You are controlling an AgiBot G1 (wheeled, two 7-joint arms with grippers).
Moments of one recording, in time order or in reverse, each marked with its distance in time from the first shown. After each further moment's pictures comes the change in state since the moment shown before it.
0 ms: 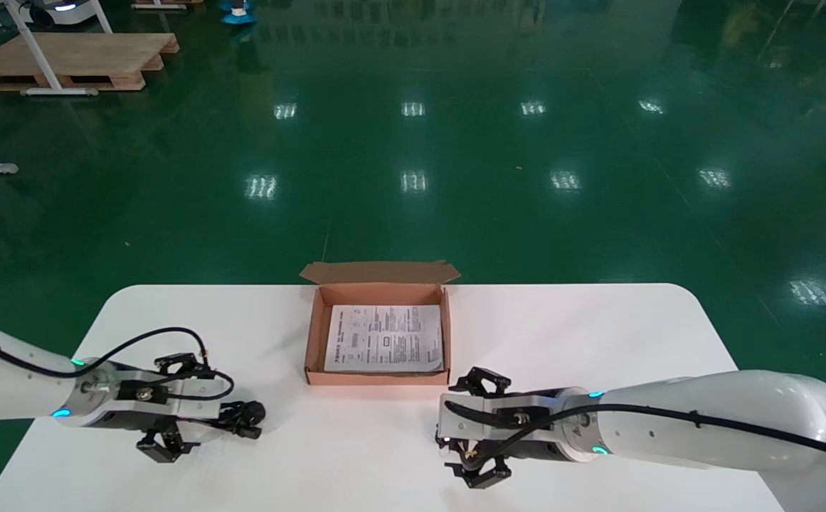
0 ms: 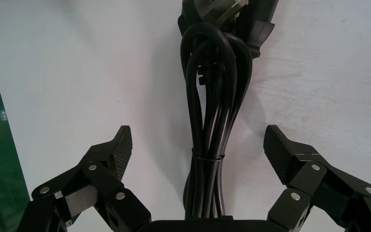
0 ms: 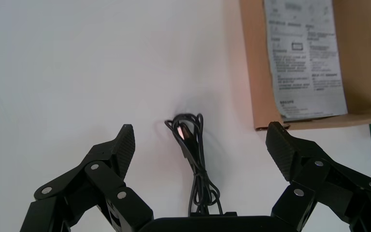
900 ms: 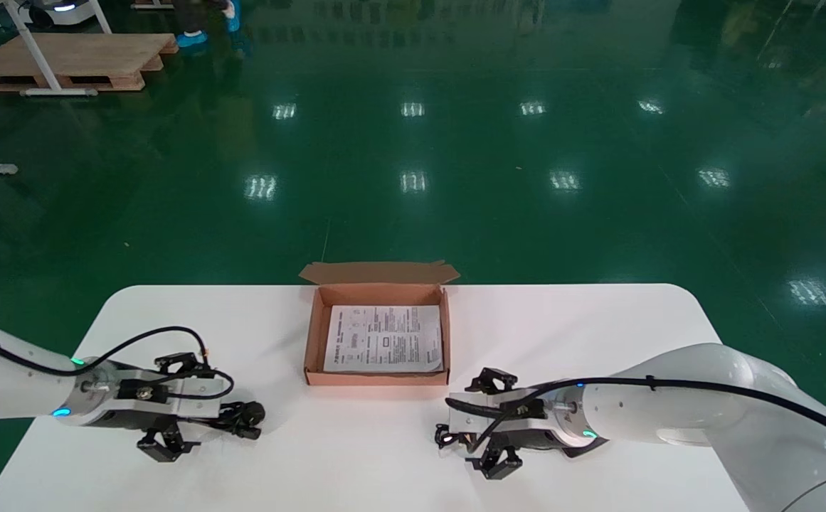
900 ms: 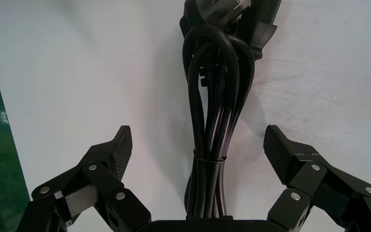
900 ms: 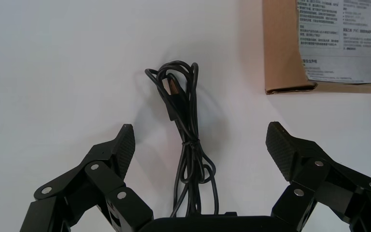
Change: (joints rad) left arm -0.012 0.011 -0.003 0.041 -0.008 -0.007 0.029; right arm 0.105 -0.158 -0.036 -0.437 -0.034 0.074 -0.251
